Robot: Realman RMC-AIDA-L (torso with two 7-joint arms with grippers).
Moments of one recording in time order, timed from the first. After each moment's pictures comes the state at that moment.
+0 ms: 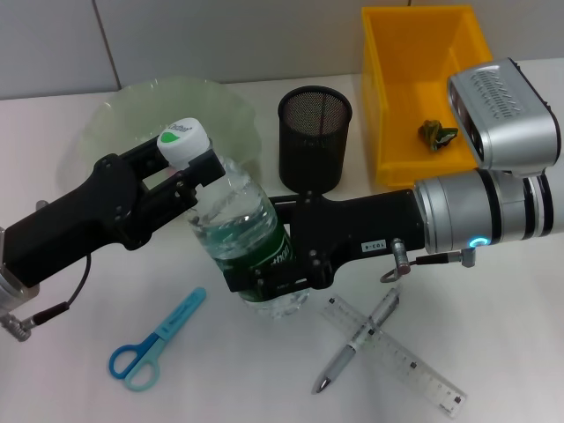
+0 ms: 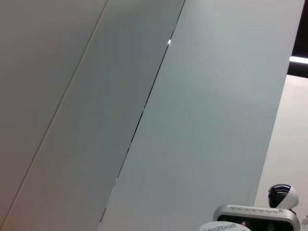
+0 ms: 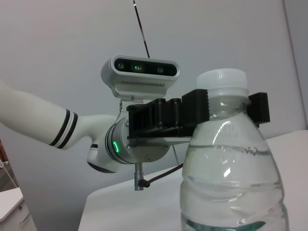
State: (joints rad) left arm -0.50 -2.07 0.85 0.33 1.42 1.80 -1.19; right arm 0.66 2.08 -1.14 -0.55 -1.66 -1.55 1.36
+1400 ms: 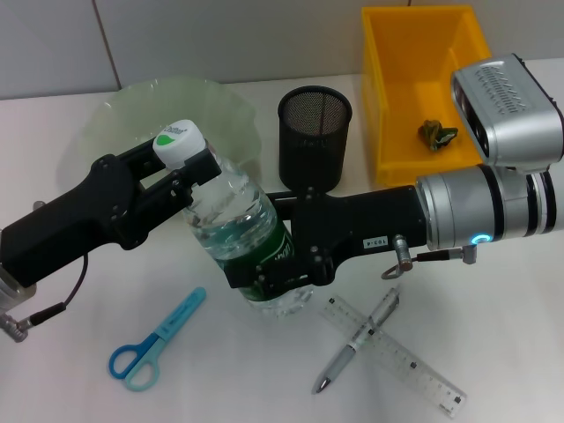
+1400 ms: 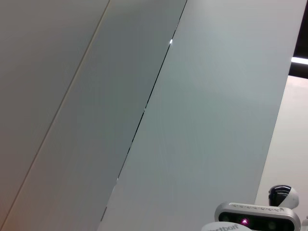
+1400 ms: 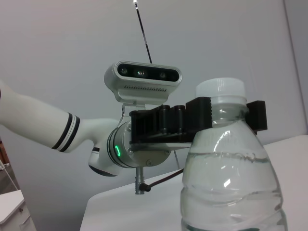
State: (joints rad) left arm -0.49 -2.07 0.85 0.33 1.42 1.80 -1.20; right arm 0.66 2.08 -1.13 -0.55 -1.65 -1.56 1.35
